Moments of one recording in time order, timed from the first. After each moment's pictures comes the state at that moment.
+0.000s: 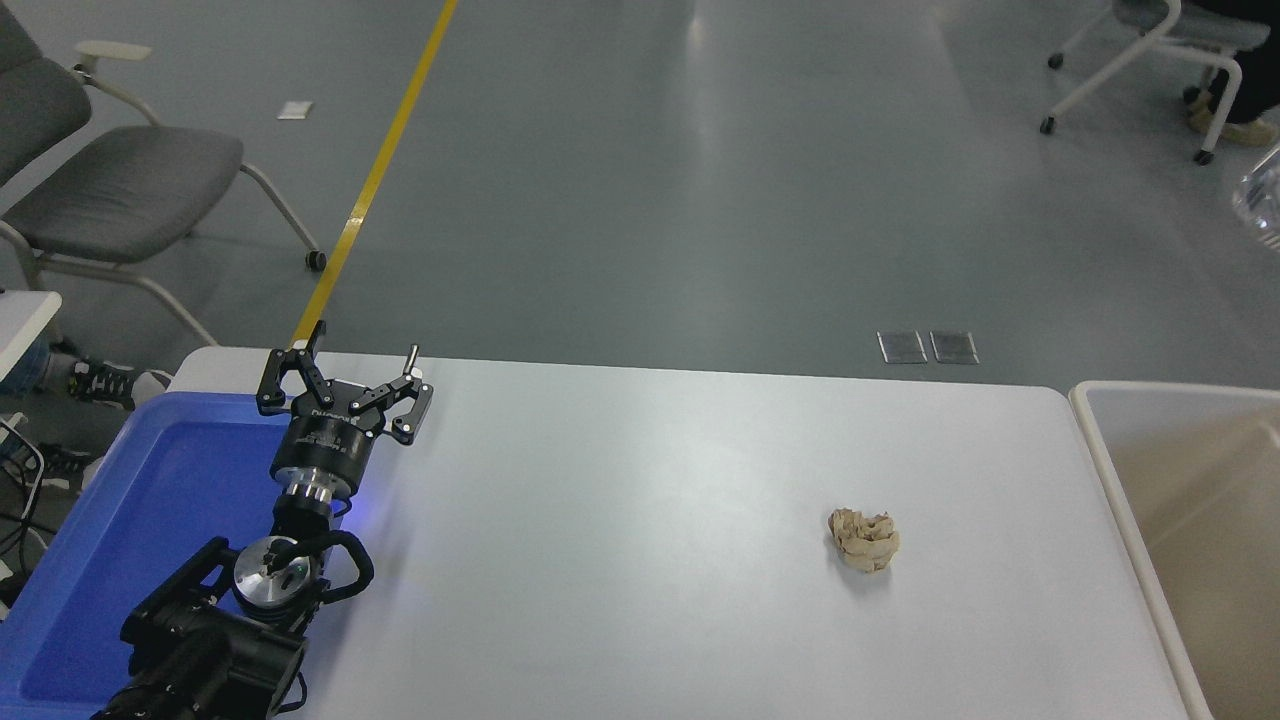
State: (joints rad) left arm -0.46 0.09 -1.19 -0.58 -0.22 -0.66 -0.14; right arm 1.14 -0.81 -0.61 0.10 -0.19 0.59 0.00
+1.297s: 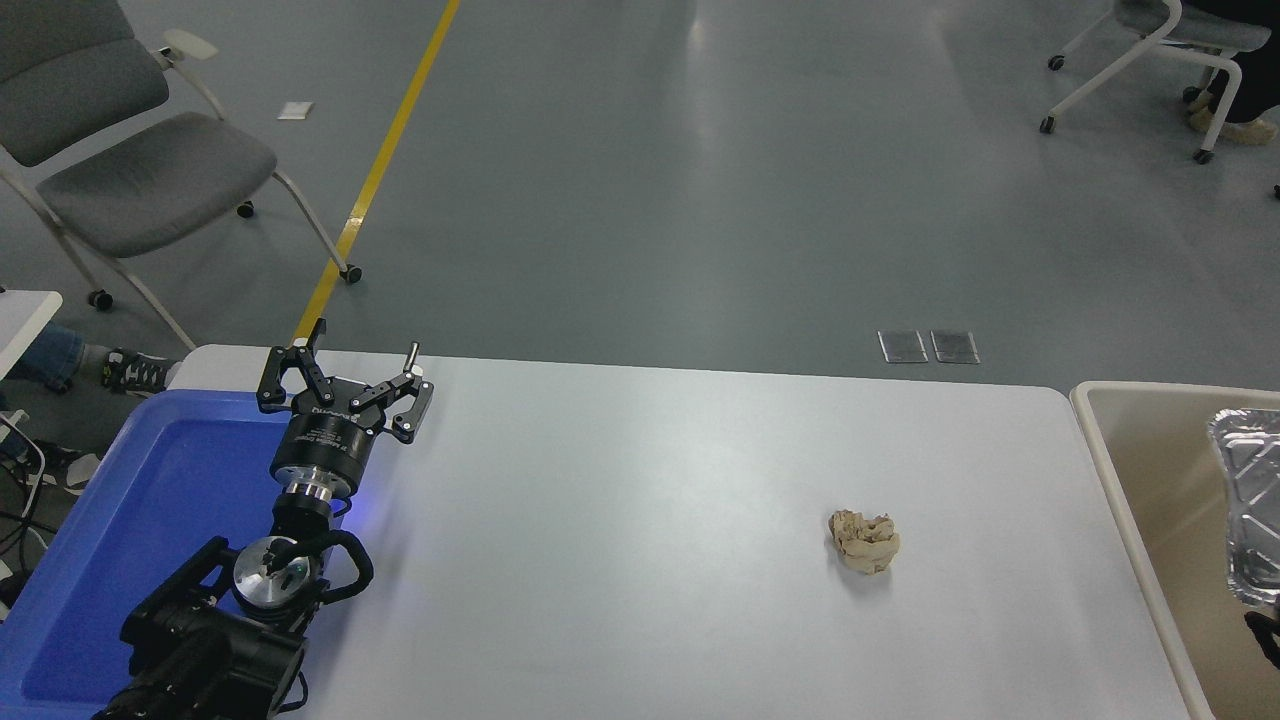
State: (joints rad) left arm -0.46 0.09 -1.19 -0.58 -0.22 -0.66 -0.14; right arm 0.54 -0.34 0.25 -0.11 -0.10 -0.06 -0.14
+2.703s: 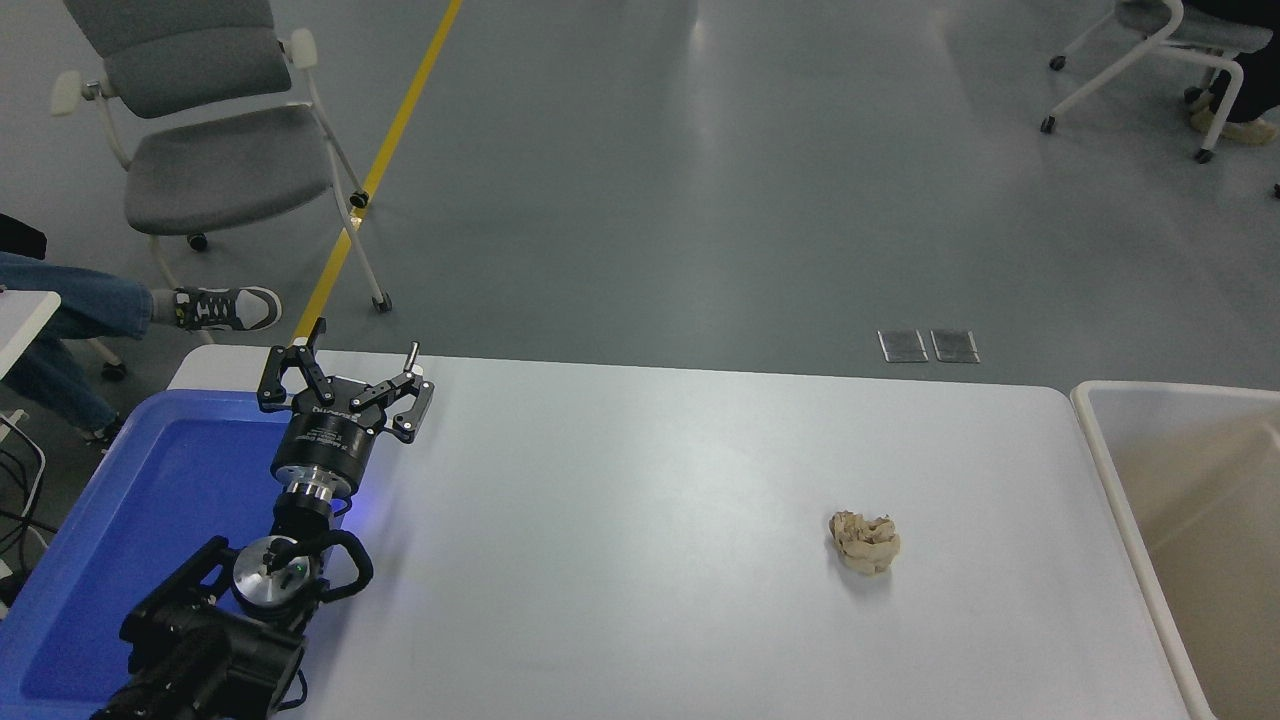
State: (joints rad) left arm -0.46 0.09 -1.19 -0.58 -0.22 -0.66 -0.14; right arm 1.06 -0.77 -0.19 0.56 -0.21 -0.05 -0.14
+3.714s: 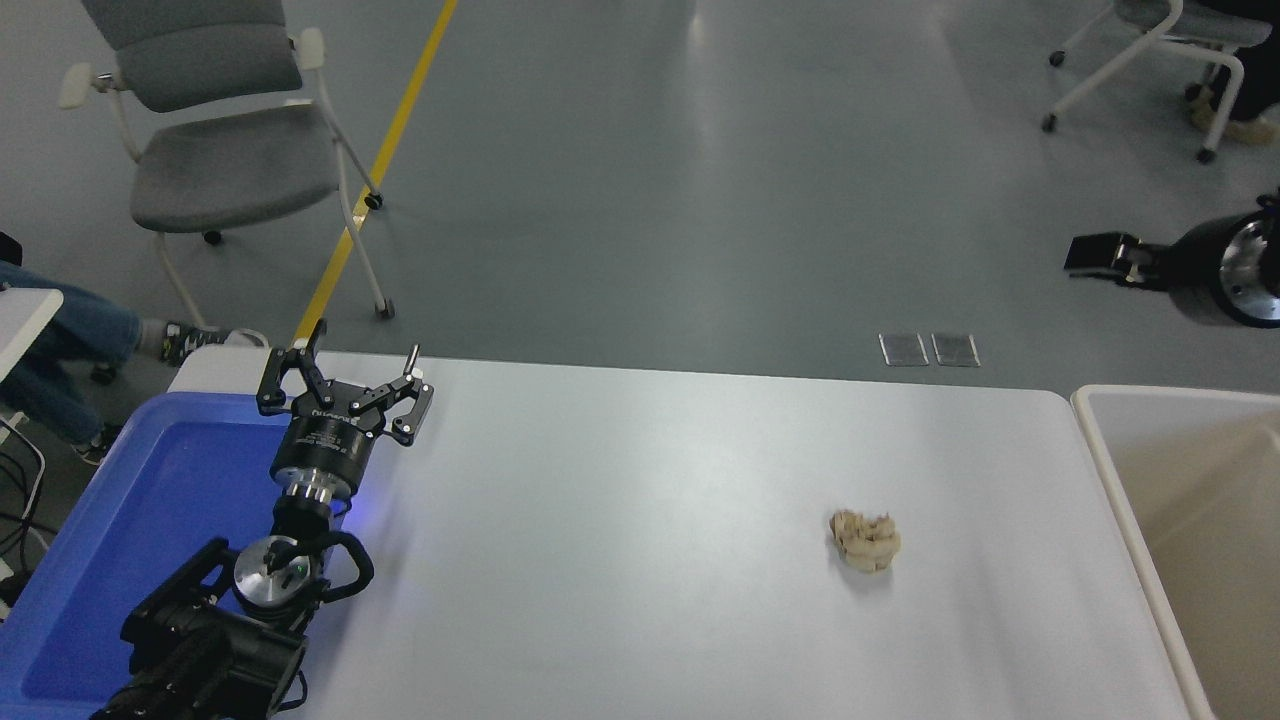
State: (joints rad) left arm -0.46 0.09 -1.19 -0.58 -0.22 -0.66 -0.14; right arm 2.18 -0.62 -1.28 1.48 -0.33 0.19 -0.15
